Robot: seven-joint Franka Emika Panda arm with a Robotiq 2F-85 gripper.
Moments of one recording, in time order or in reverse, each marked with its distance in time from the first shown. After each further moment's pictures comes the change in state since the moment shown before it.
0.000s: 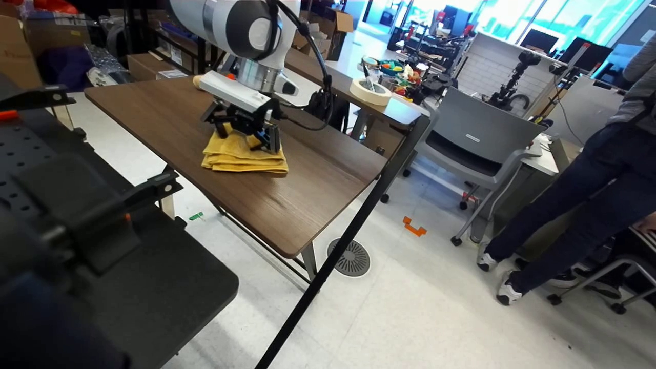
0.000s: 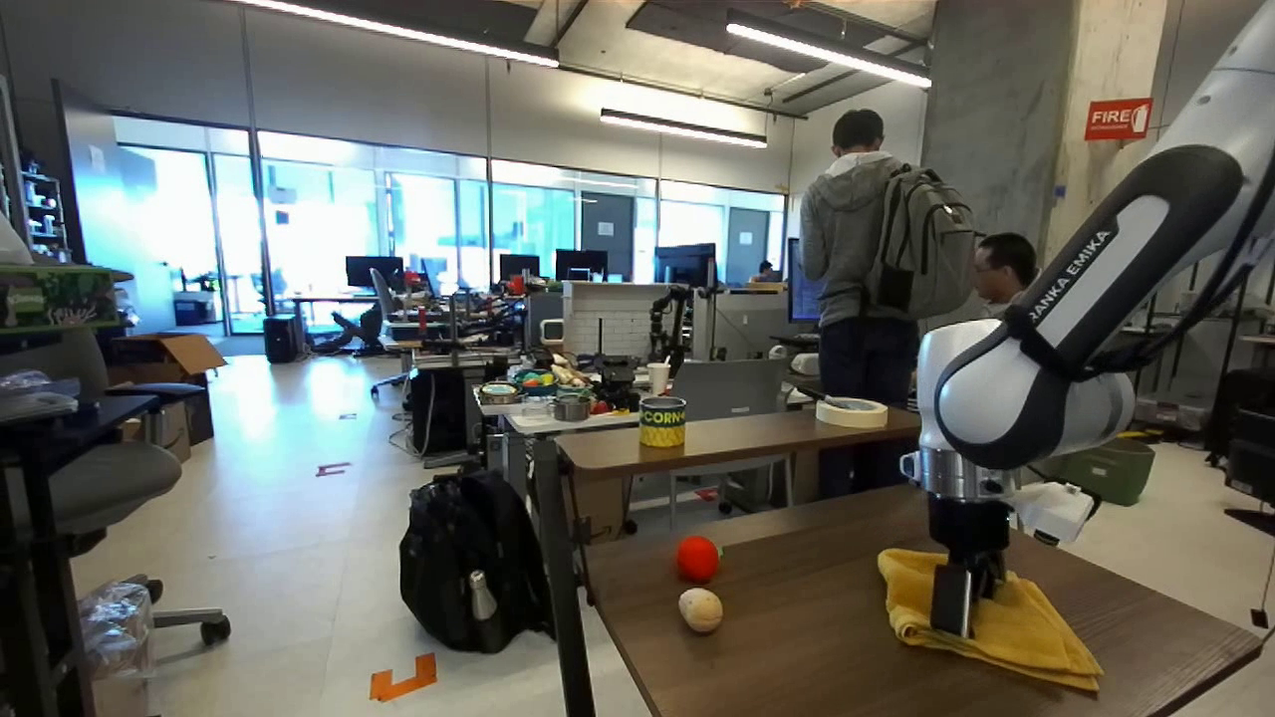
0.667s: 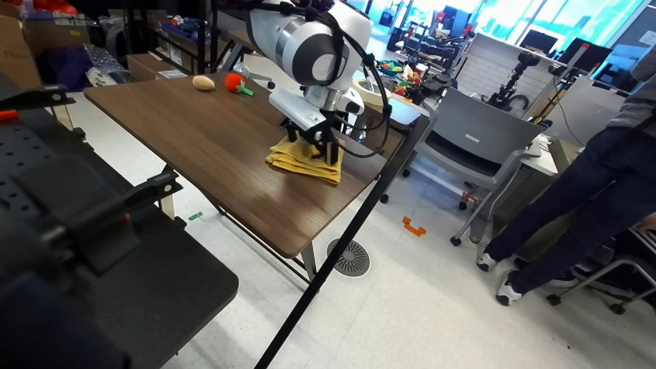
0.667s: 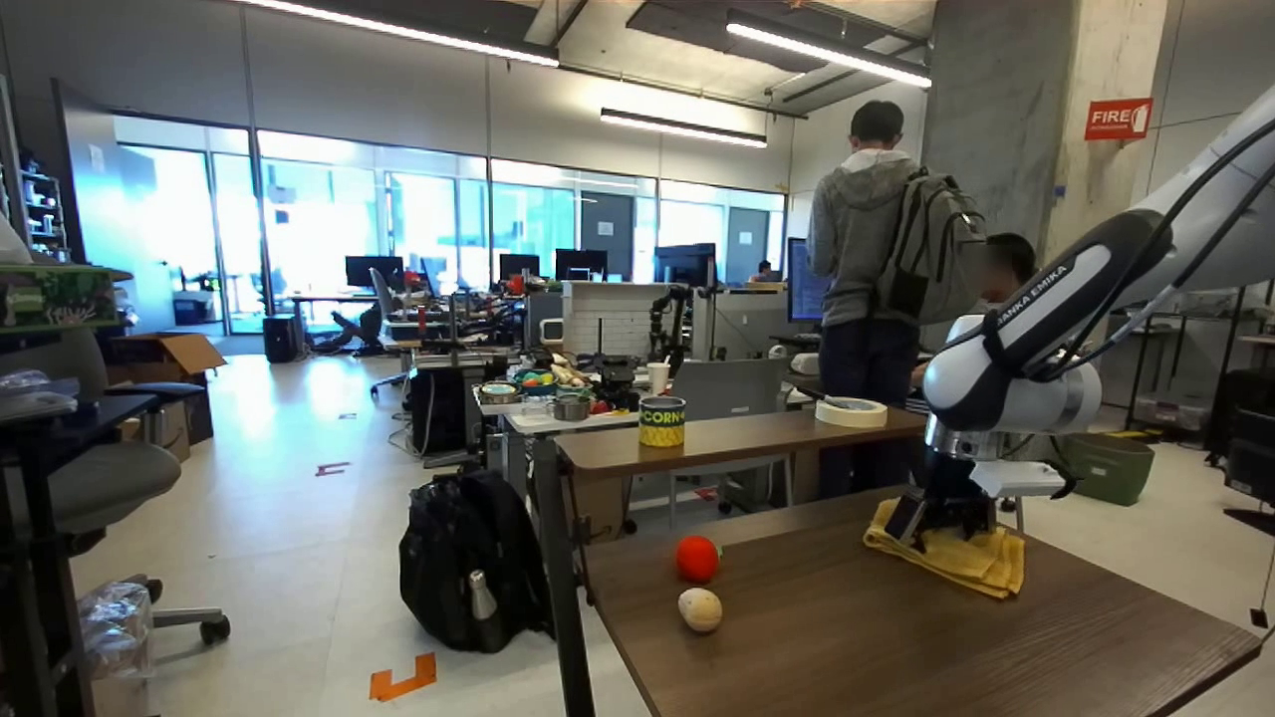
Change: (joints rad) arm -0.132 0.226 -0.010 0.439 0.156 -0.009 0.128
